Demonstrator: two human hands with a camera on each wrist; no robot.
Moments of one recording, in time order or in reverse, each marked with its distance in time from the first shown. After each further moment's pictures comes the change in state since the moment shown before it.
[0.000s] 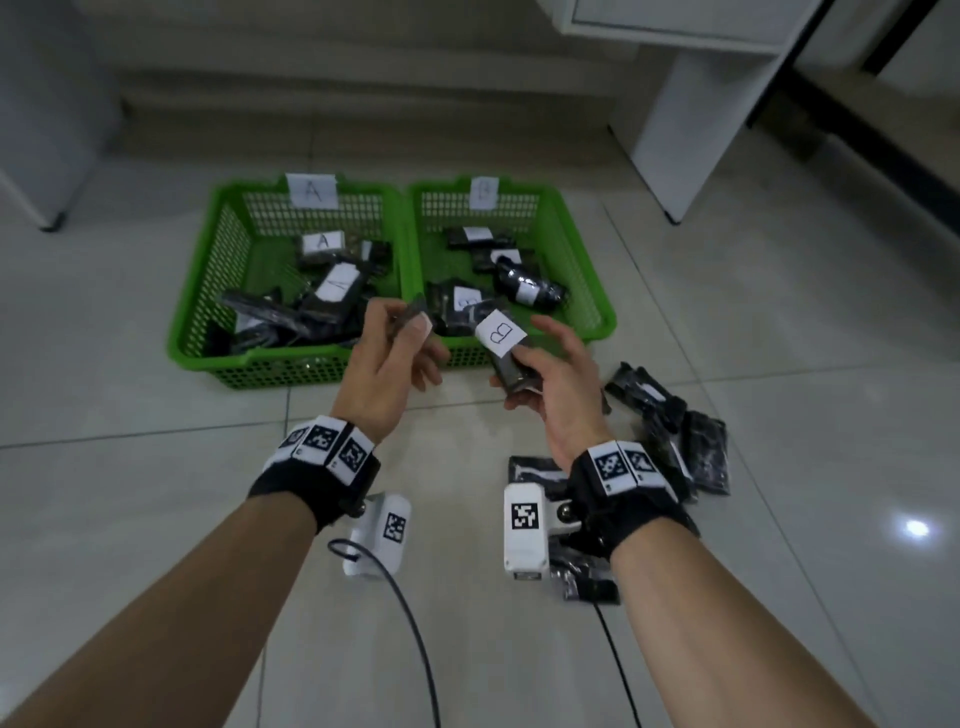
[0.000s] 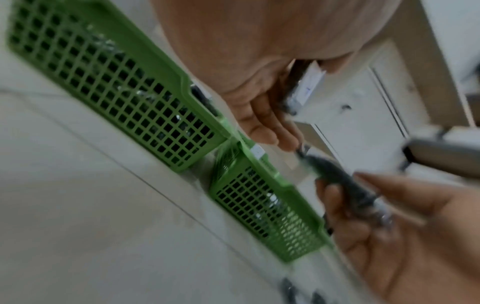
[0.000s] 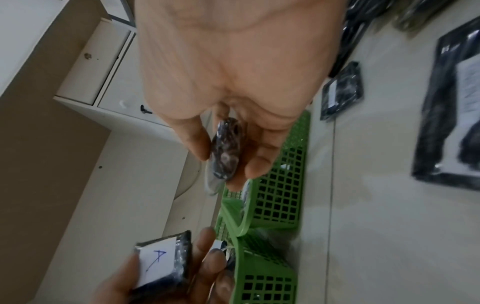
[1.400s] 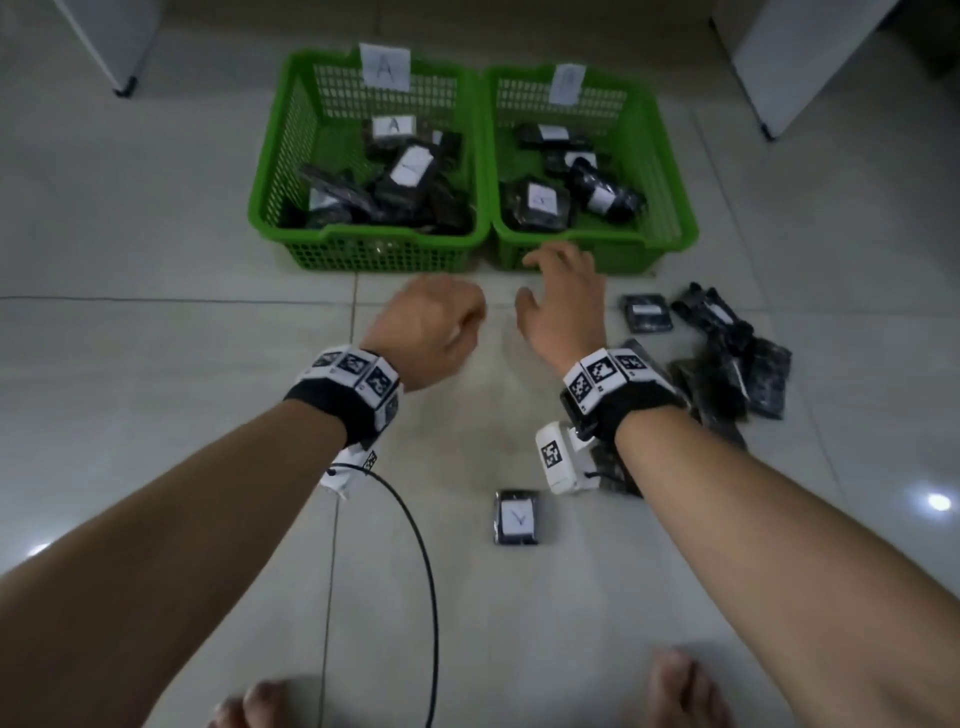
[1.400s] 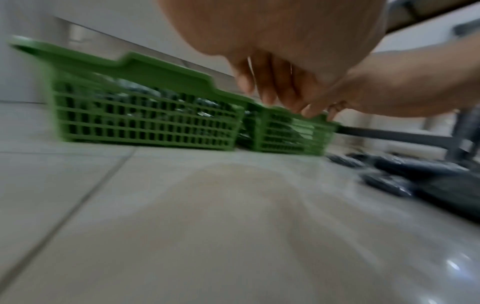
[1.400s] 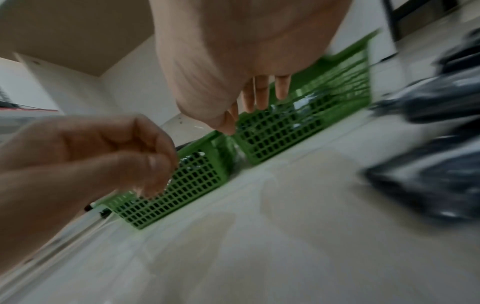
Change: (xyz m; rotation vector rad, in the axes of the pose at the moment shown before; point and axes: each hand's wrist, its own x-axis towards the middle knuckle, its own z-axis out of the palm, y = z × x) left_hand -0.055 -0.030 -0.048 0.935 -0.318 0.457; right_hand -0.013 0.051 0.038 -1.250 -0.065 -0.584
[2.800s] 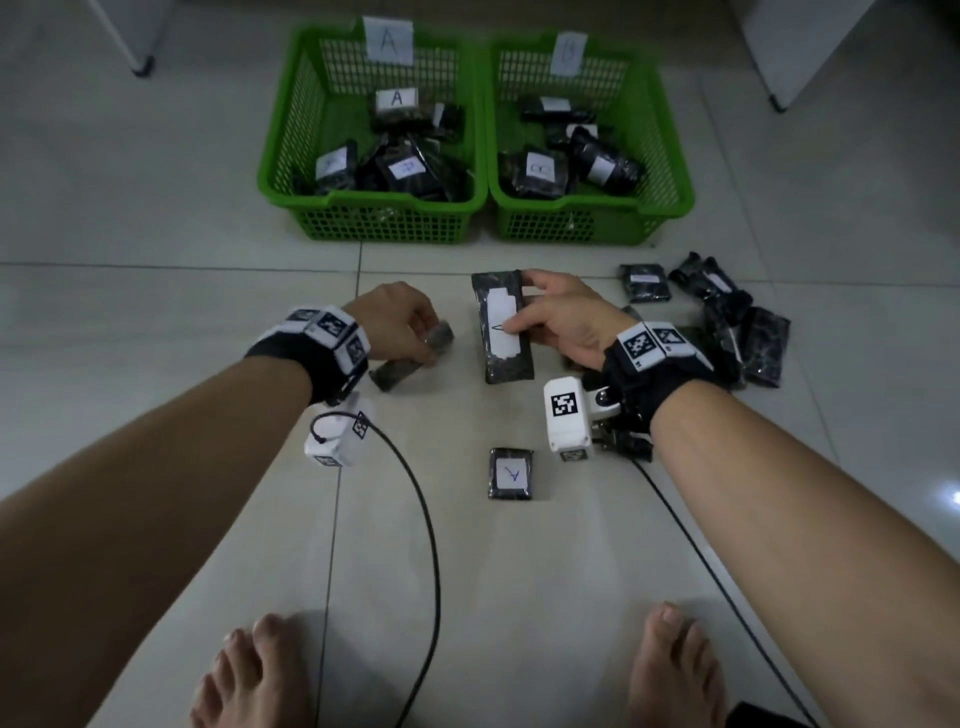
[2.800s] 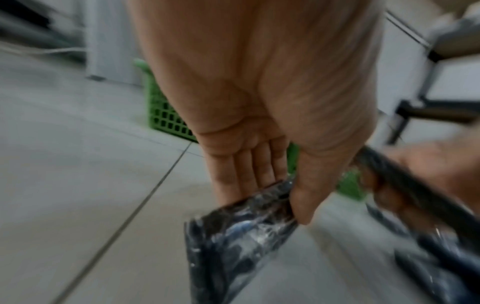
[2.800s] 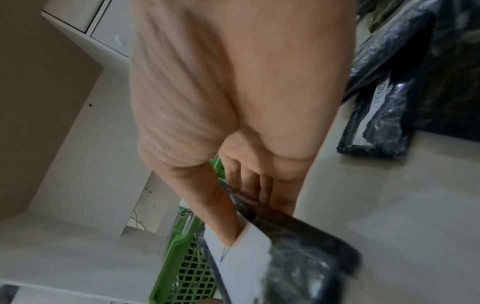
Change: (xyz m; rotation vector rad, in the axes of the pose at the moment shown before) left_hand -0.022 -0.015 -0.013 -0.122 -0.540 -0.540; right_hand -0.031 -0.001 -0.034 1.018 -0.634 0.574
